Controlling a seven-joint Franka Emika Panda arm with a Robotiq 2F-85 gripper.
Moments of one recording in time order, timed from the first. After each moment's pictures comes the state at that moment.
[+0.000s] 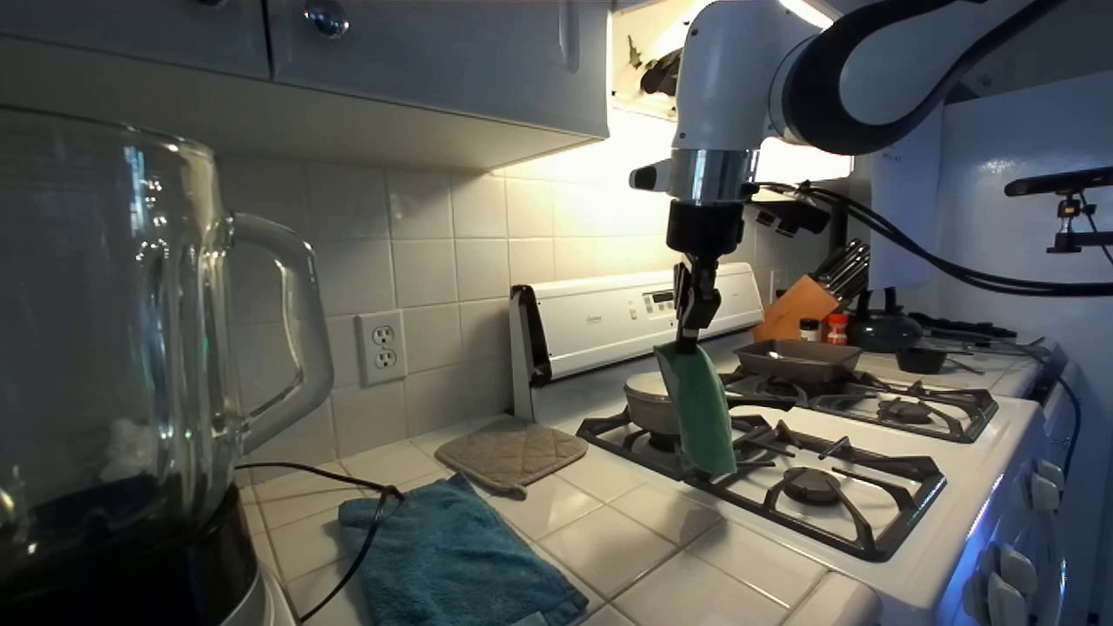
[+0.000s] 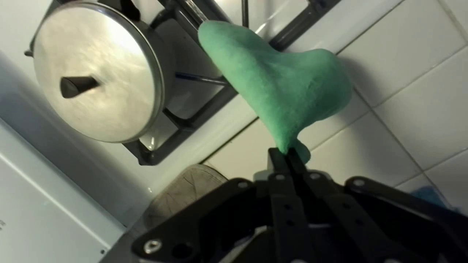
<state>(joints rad) 0.30 0.22 0.24 -1.89 -0.34 2.23 -0.08</state>
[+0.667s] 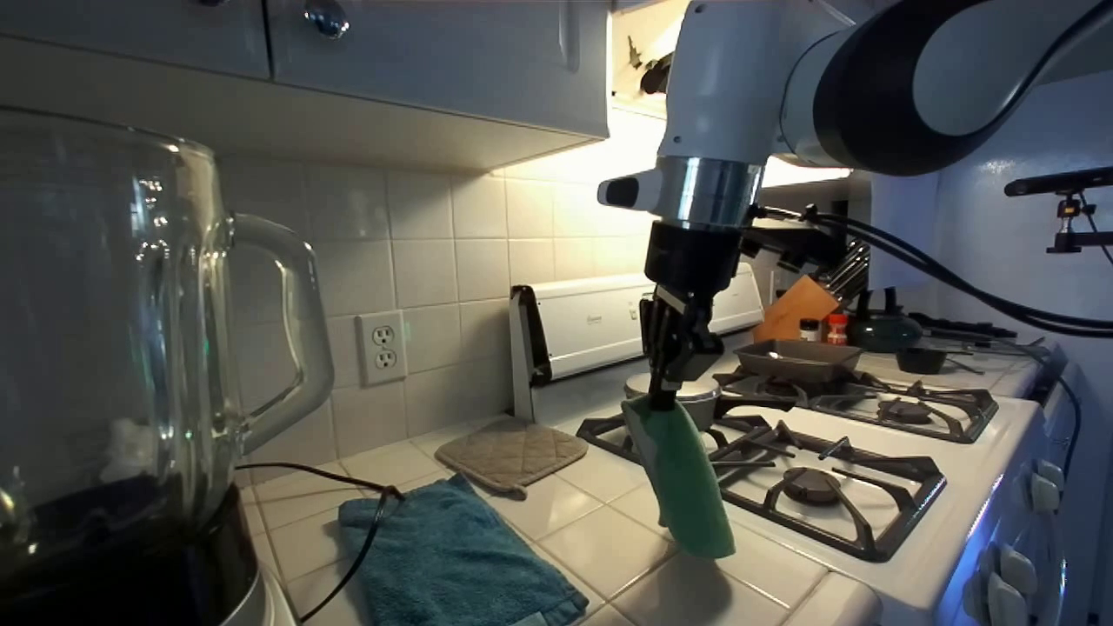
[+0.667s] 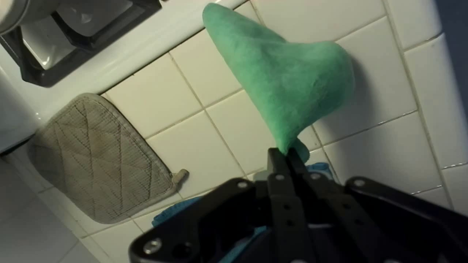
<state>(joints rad) 0.37 0.29 0.33 -1.90 -0.34 2.33 -0.17</state>
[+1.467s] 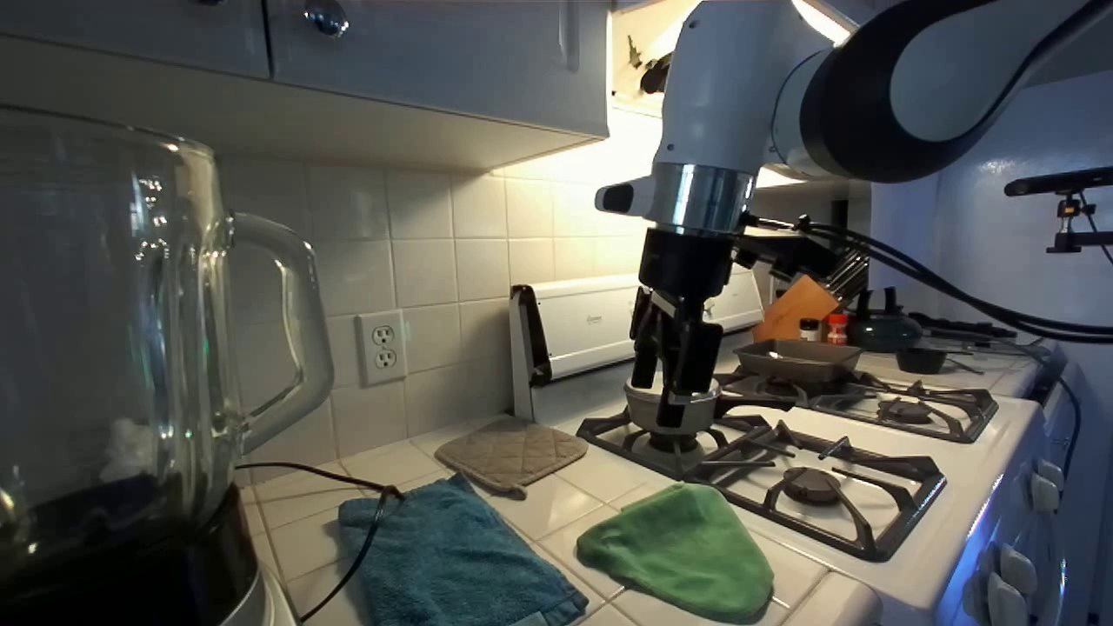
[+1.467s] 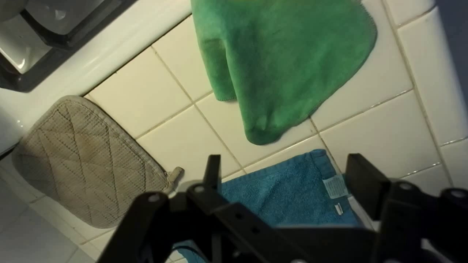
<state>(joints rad) 0.36 0.30 0.33 -1.90 -0.27 2.37 -0.16</state>
